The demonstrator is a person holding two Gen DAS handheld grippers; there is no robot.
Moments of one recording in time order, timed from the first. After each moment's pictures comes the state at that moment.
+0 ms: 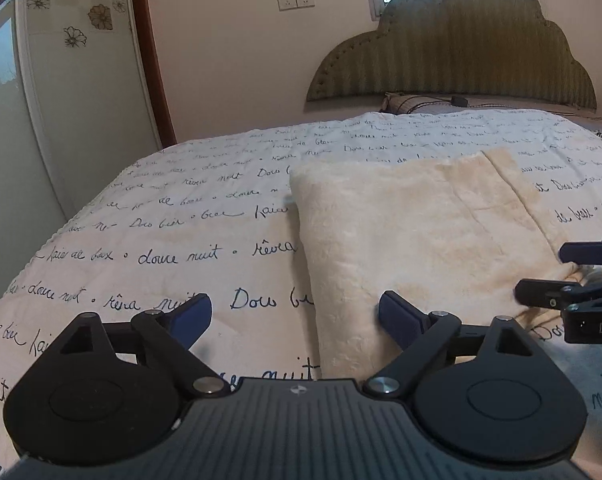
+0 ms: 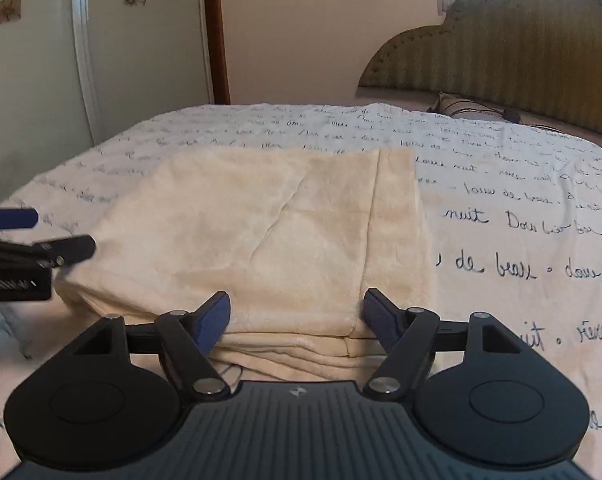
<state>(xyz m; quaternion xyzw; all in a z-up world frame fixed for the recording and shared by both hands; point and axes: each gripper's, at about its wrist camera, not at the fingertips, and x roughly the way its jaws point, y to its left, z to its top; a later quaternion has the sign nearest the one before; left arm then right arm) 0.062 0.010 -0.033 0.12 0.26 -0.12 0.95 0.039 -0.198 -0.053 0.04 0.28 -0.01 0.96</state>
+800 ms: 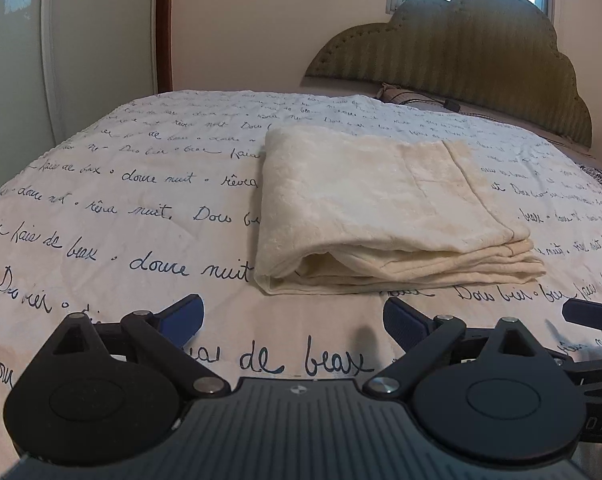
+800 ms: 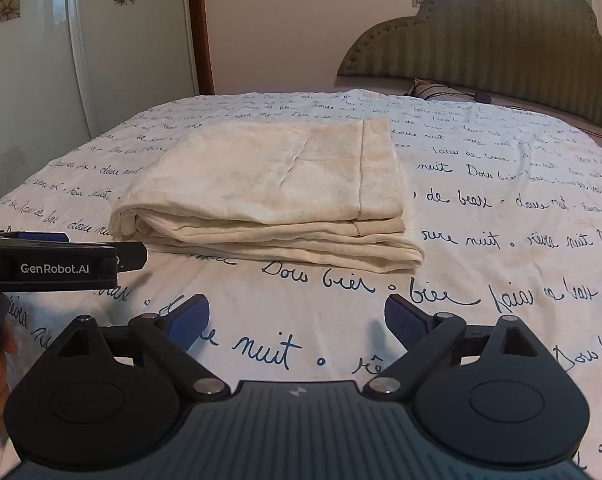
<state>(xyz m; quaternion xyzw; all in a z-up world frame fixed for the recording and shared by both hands) 0.004 0.011 -0.038 0.03 0.32 -0.14 0.94 -0.049 -0.164 -0.043 0.06 0.30 -0.04 0.95</state>
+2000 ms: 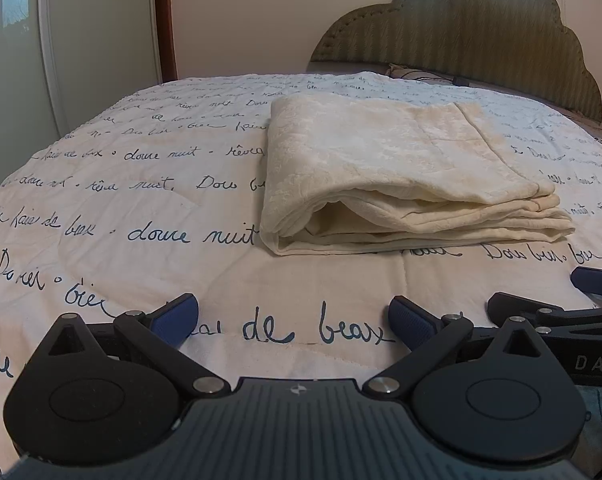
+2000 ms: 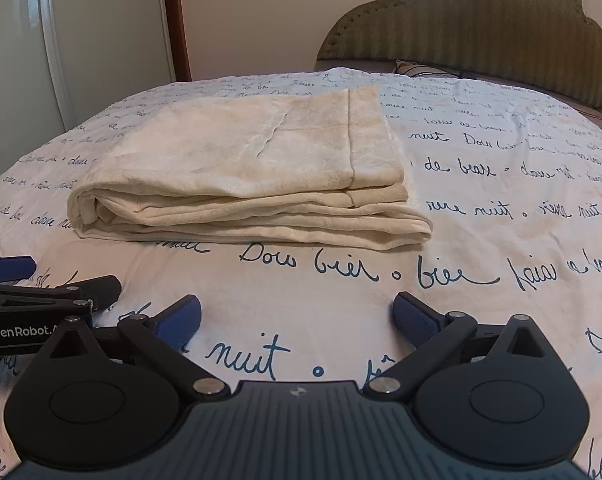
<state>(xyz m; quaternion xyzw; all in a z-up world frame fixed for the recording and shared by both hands) 0.005 0.008 -0.065 0.07 0.32 -0.12 0.94 -0.027 -0.167 -0.072 0.08 0.31 -0.07 0.94</state>
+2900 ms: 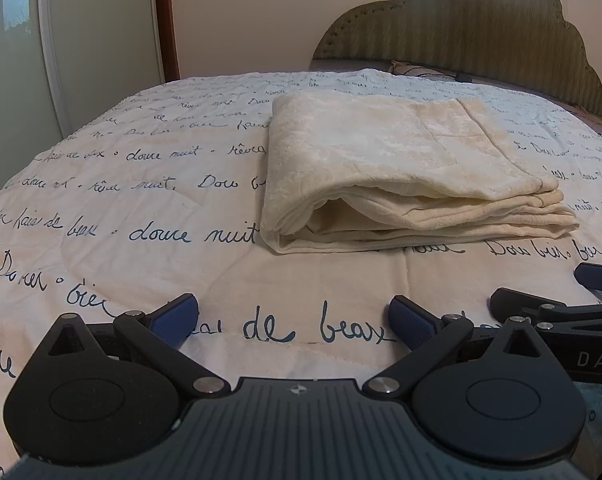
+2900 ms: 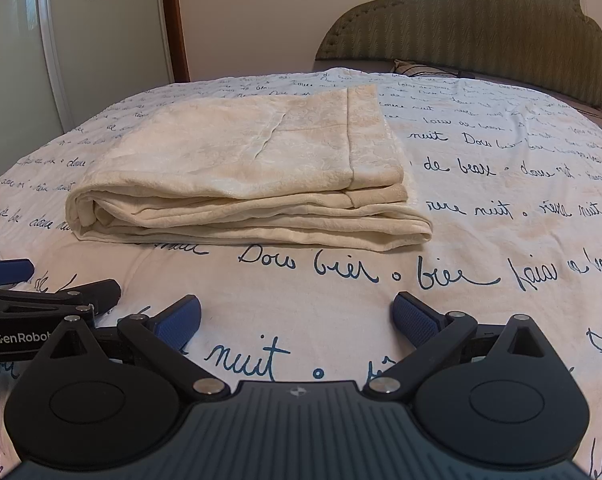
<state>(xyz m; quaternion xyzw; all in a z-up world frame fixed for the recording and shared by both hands) 0.005 0.004 -0.065 0.07 0.33 -0.11 0.94 -0.027 -0.167 -0.072 0.08 0.31 -0.07 0.94</state>
